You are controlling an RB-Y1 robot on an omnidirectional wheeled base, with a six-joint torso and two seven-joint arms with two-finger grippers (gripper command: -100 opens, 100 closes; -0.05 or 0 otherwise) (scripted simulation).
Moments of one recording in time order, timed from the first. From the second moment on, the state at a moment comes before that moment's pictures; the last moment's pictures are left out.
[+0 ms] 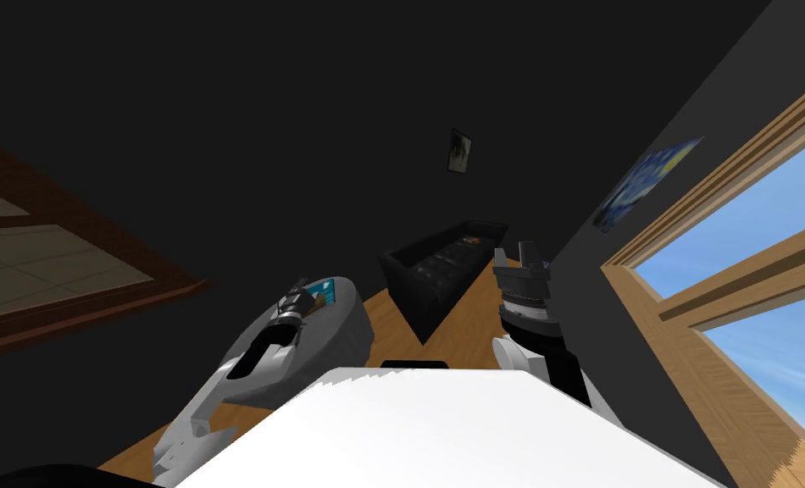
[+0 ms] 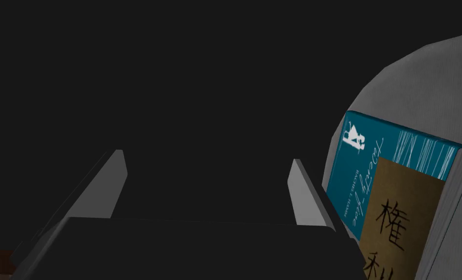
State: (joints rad) left arm 0.47 0.40 0.36 -1.97 0.14 0.08 0.44; right arm 0.50 -0.01 -0.03 -2.31 0.00 -0.60 0.06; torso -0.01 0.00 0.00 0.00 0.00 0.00
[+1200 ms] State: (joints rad) left arm 0.46 0.51 0.52 -1.72 0.25 0.37 0.60; right arm 0.50 -0.01 -0.03 -2.31 0.00 -0.60 0.06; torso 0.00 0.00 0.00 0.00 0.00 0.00
